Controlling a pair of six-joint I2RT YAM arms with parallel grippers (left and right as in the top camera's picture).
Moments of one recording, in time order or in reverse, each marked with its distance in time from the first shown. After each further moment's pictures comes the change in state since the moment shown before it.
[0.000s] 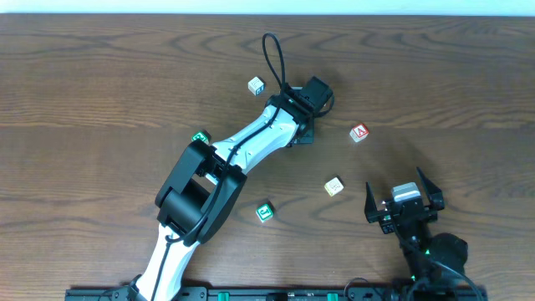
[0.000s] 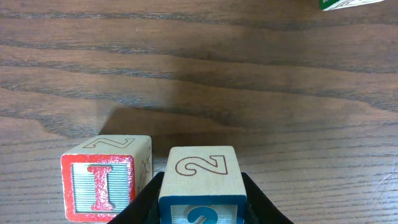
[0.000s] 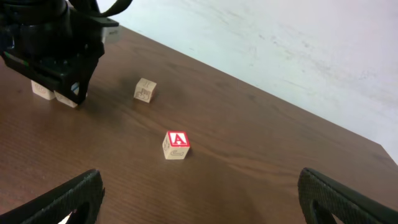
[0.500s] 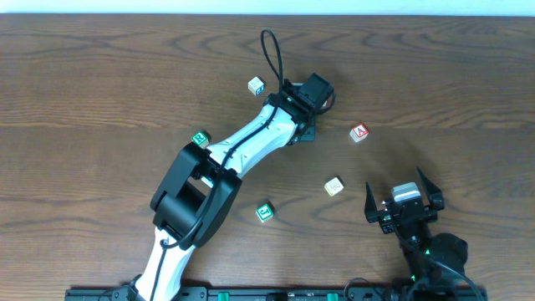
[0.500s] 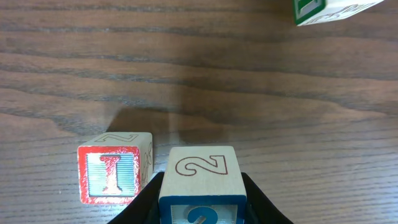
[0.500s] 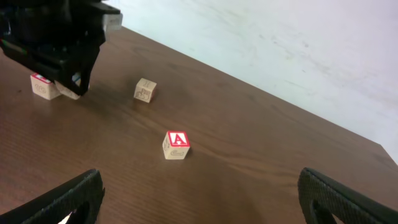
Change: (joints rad) left arm -0.001 -0.027 0.000 -0.005 0.003 0.000; right arm 0.000 0.000 0.000 0.000 0.000 0.000
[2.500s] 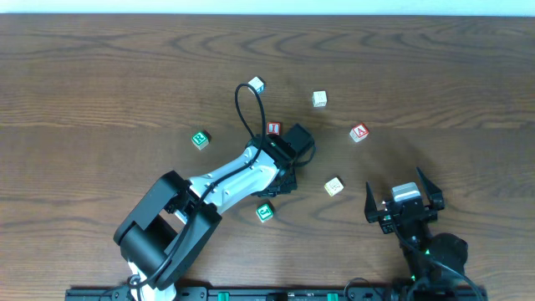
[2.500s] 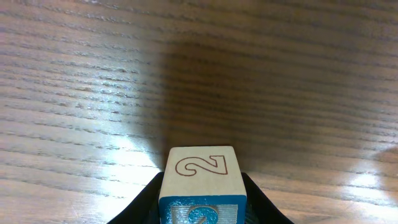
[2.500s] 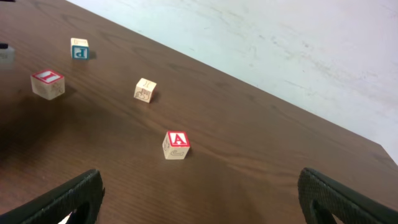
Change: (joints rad) left arm -0.071 -0.270 -0.478 0.000 0.140 -0.280; right arm 0.000 0.000 0.000 0.000 0.000 0.000
